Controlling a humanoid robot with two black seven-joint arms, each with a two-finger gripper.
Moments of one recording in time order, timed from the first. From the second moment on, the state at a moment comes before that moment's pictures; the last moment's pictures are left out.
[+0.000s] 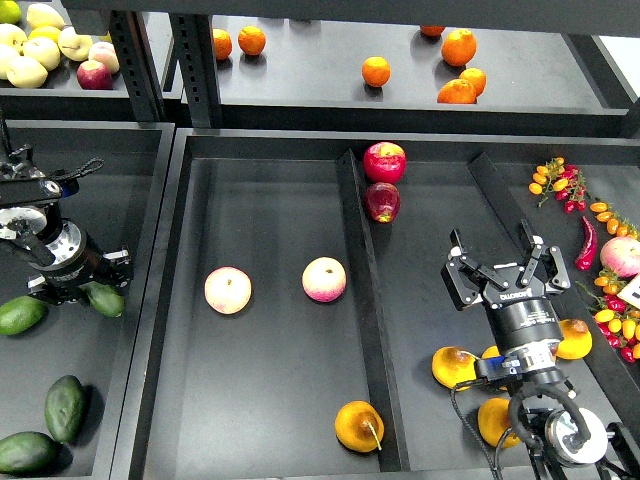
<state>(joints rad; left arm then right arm) -1.26 0.42 0.68 -0.80 0.08 -0.49 0.49 -0.05 0.01 1.46 1.32 0.21 0.41 -0.12</state>
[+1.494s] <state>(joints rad) -1.09 0.41 0.67 -0.76 0.18 -0.49 0.49 -0.03 0.01 1.47 1.32 0.21 0.41 -0.12</state>
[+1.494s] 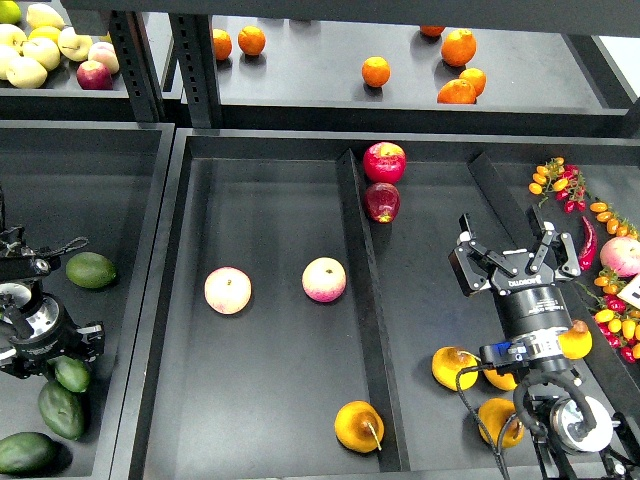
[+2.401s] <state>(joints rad) -1.09 0.42 0.54 -0.75 0.21 -0.49 0.49 -0.04 0.01 1.45 1.32 0.21 0.40 -0.12</state>
